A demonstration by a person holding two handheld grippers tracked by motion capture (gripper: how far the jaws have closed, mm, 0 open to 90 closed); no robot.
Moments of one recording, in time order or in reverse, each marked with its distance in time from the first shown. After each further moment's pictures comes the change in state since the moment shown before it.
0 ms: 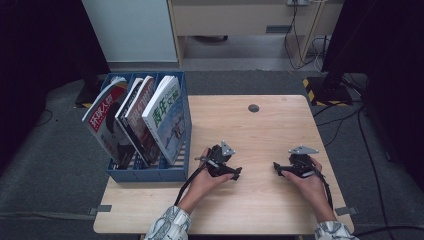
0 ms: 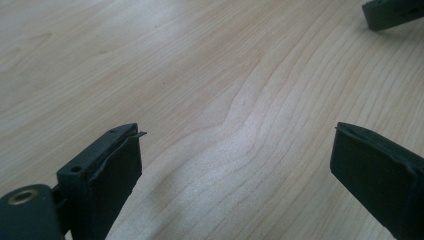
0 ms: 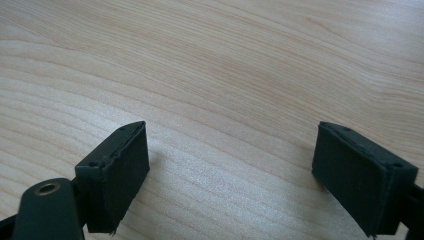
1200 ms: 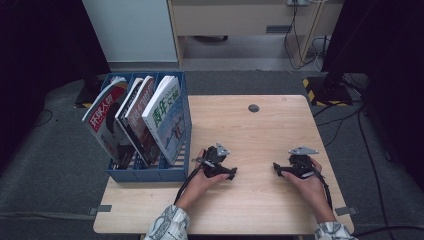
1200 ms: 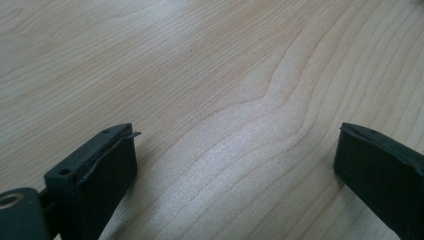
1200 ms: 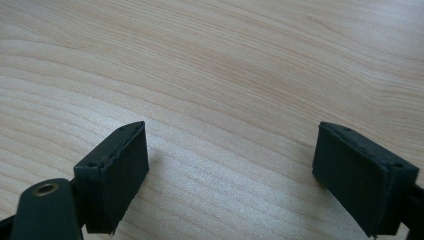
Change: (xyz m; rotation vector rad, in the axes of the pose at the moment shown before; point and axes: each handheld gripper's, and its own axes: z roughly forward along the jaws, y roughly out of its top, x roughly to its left) left arm 0.019 -0.018 0.014 0.007 0.011 -0.029; right arm 0.002 -0.001 -0.001 -0.003 -0.011 0.006
